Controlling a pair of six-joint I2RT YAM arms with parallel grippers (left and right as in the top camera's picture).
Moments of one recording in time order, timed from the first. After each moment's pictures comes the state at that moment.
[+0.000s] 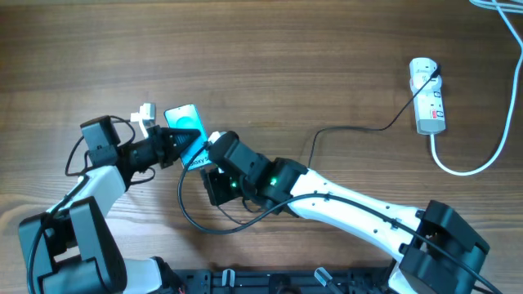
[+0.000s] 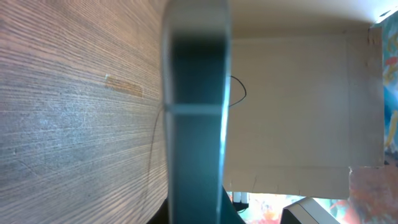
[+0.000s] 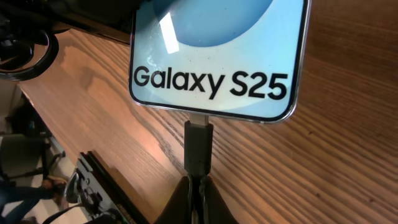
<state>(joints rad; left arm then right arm) 0.31 1.58 0.60 0.04 1.33 -0.54 1.01 1.69 1.15 -0.32 -0.21 0.68</state>
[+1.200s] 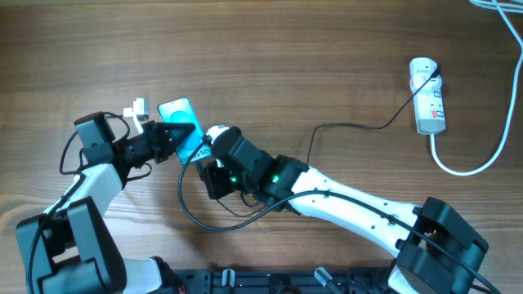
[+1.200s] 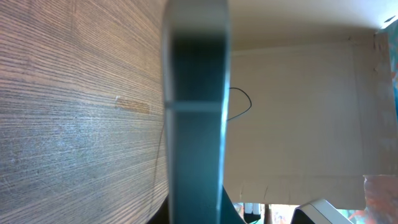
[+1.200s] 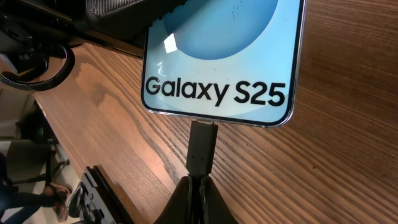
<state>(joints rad) 0.33 1.58 0.62 0.06 1.29 -0.54 0.99 1.70 1.12 -0.19 -0.22 0.65</state>
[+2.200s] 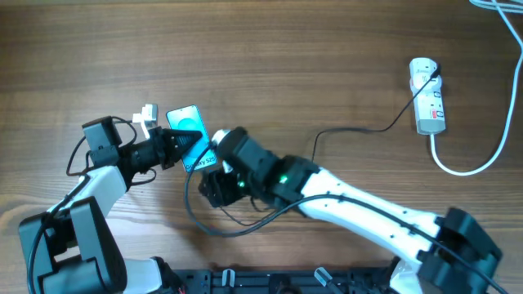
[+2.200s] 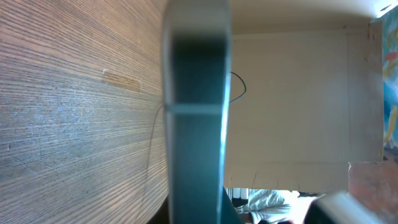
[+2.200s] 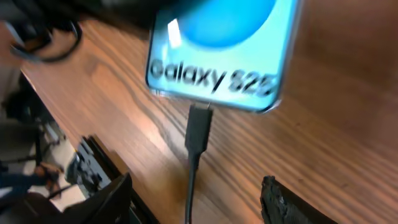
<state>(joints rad) 0.31 1.58 0.60 0.03 1.34 -0.53 1.00 1.64 1.15 -0.40 -0.25 0.60</state>
